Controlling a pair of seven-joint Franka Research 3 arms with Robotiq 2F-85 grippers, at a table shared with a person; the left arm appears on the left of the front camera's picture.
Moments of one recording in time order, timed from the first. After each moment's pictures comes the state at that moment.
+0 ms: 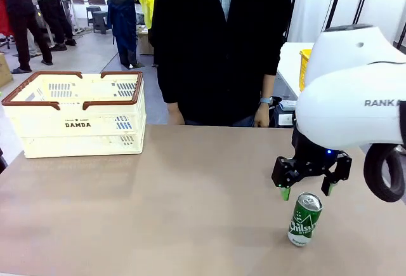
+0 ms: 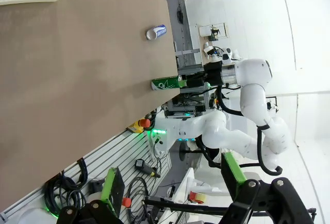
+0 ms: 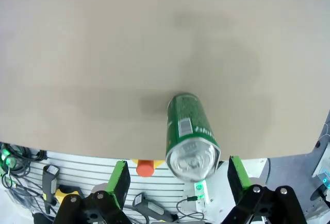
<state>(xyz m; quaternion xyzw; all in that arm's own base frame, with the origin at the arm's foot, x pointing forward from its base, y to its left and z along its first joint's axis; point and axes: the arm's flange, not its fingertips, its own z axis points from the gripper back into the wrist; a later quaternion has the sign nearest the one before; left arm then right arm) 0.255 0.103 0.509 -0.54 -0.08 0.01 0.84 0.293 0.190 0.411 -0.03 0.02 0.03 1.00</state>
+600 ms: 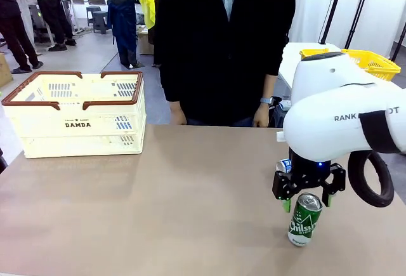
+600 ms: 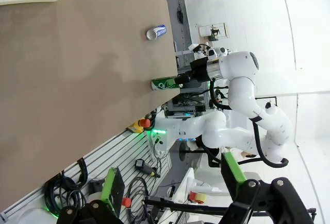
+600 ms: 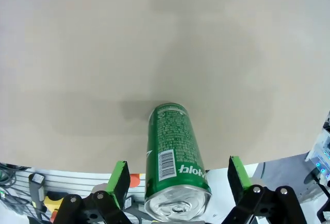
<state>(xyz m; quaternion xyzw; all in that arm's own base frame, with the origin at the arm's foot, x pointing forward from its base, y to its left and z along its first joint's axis) 0.255 0.103 0.509 -0.54 -0.08 0.01 0.84 0.309 0.183 0.365 -0.07 0.07 0.02 1.00</state>
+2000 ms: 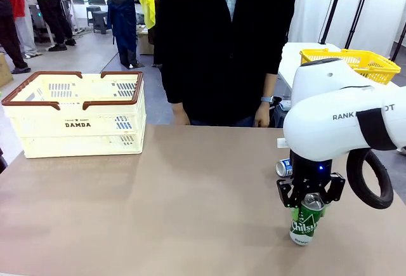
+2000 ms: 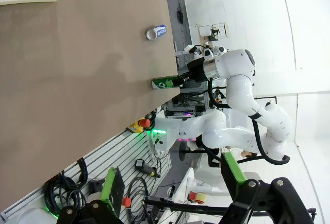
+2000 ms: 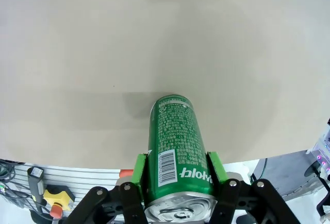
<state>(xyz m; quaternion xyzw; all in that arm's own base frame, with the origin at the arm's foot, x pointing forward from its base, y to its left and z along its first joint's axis) 0.255 0.103 0.509 -0.54 -0.08 0.01 0.84 0.309 0.179 0.355 -0.06 0.09 0.02 0.99</state>
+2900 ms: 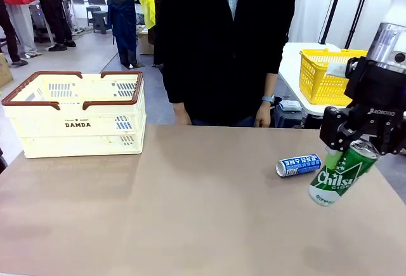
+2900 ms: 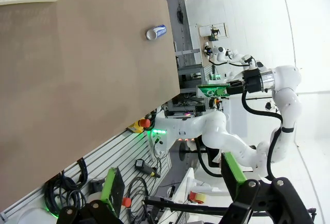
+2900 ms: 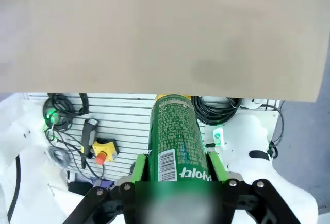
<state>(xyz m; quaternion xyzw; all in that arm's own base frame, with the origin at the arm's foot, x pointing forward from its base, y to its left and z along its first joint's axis) 0.255 0.103 0.509 -0.54 -0.08 0.01 0.84 0.245 0.141 0.553 0.06 0.06 0.00 1.00</state>
